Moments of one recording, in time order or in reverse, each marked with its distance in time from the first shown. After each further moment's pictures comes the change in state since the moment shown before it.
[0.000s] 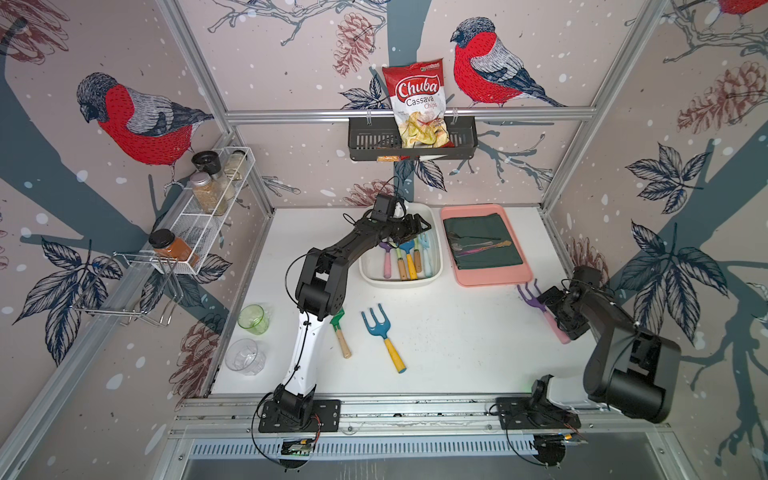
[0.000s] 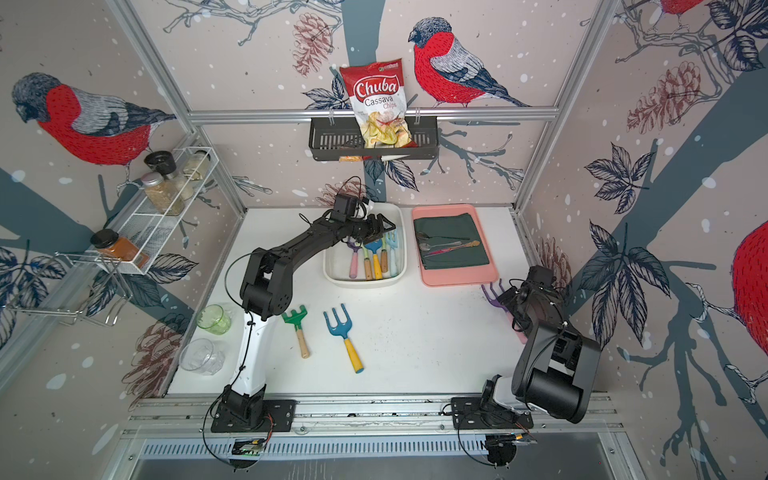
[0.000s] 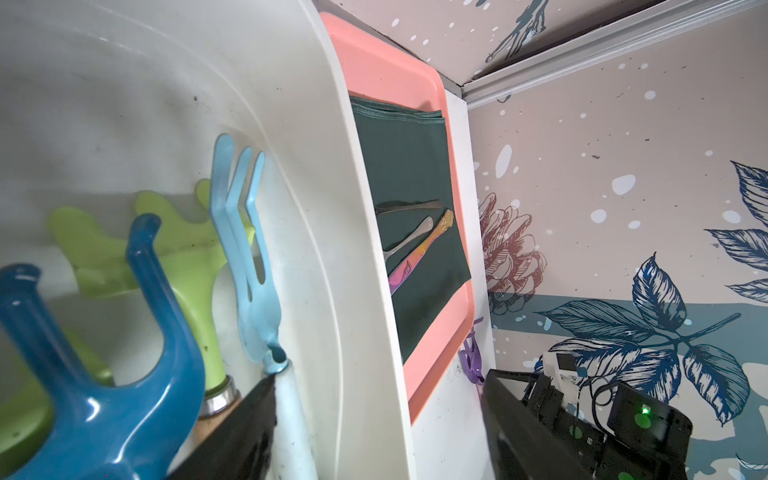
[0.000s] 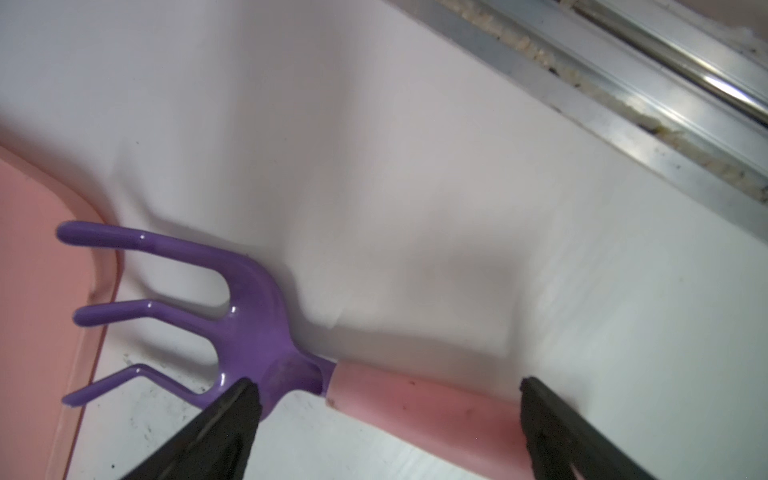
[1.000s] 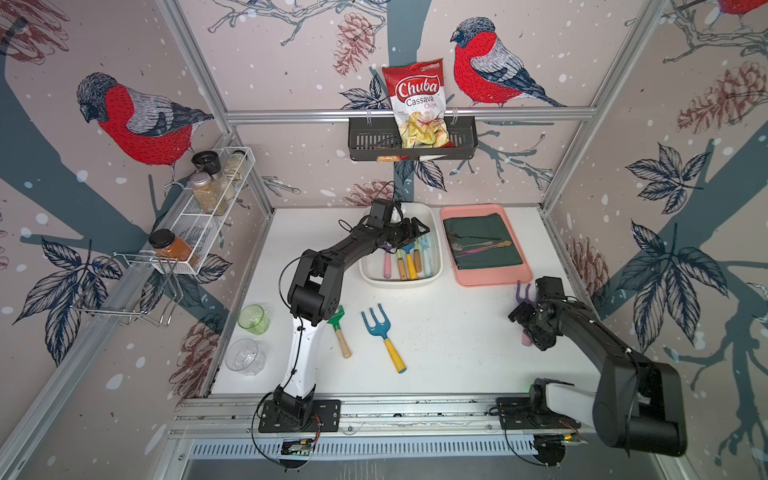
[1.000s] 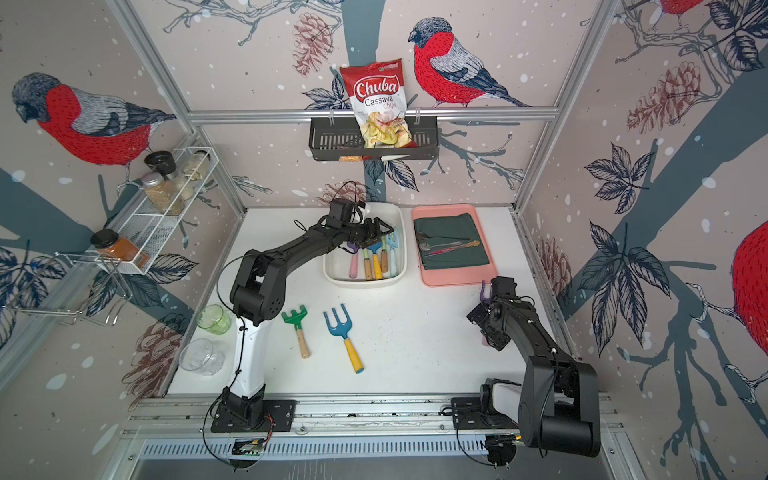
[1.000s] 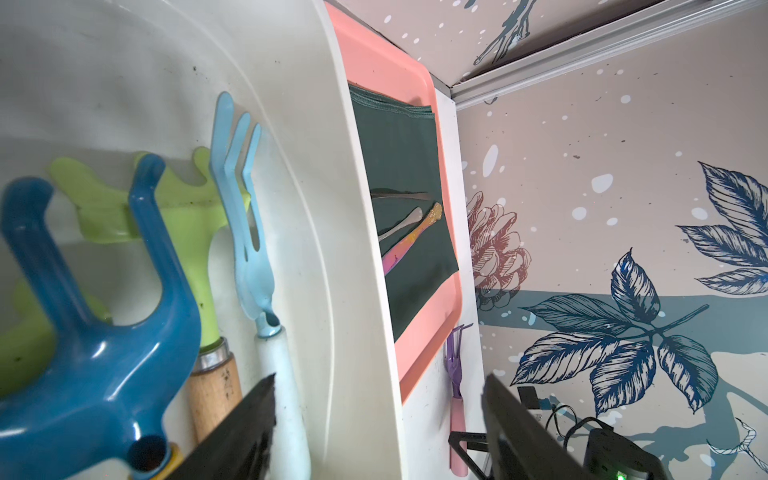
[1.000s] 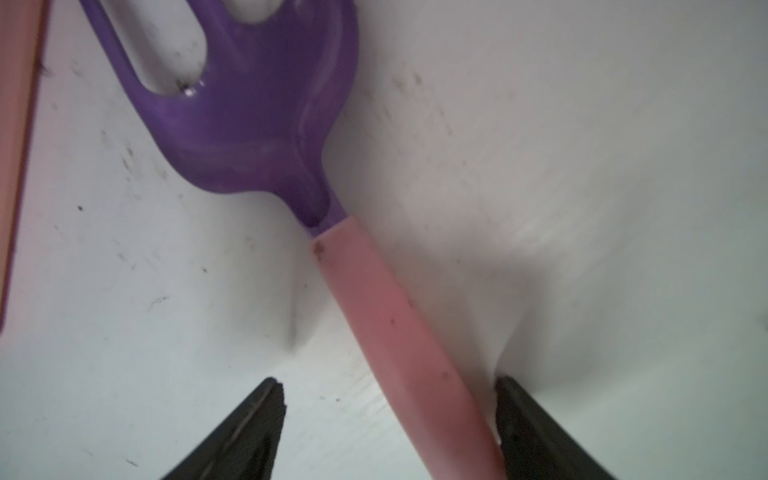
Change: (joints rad) left arm 0.000 -0.101 -0.184 0.127 0.010 -0.052; right arm 0.335 -0.167 -0.148 -0.111 -0.039 0.156
